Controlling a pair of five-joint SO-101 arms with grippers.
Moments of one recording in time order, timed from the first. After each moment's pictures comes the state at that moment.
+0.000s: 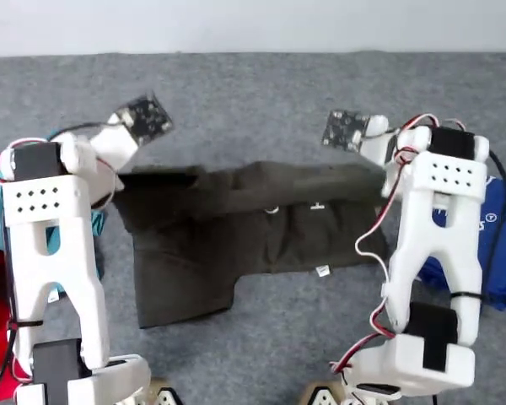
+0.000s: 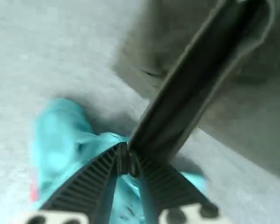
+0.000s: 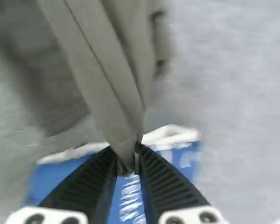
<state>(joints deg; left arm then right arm) -12.3 -10.4 2.9 85.0 -52.4 8.5 1.1 -1.8 70.7 80.4</state>
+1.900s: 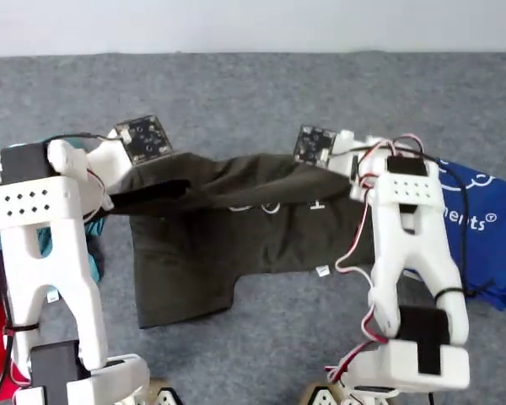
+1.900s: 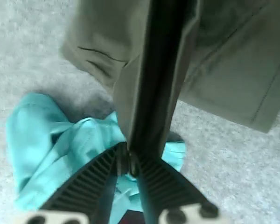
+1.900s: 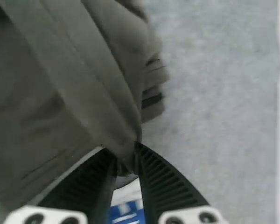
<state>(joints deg) -14.3 -10.9 2.4 98.9 -63.2 2.5 -2.9 19.5 49.9 77.5</state>
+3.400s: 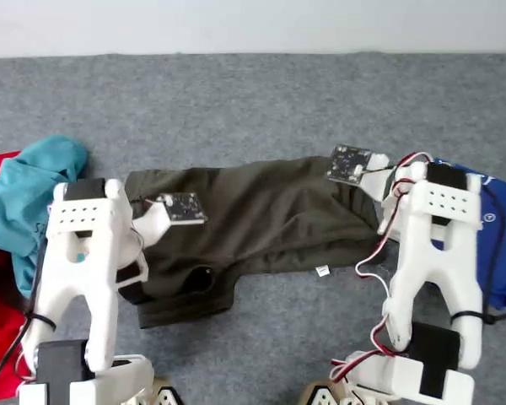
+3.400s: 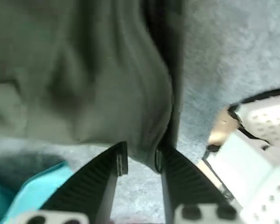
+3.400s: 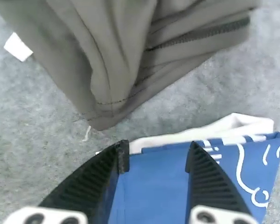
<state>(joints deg) -8.3 -10.9 28.8 98.8 -60.0 12.2 -7.1 18.3 71.7 77.5</state>
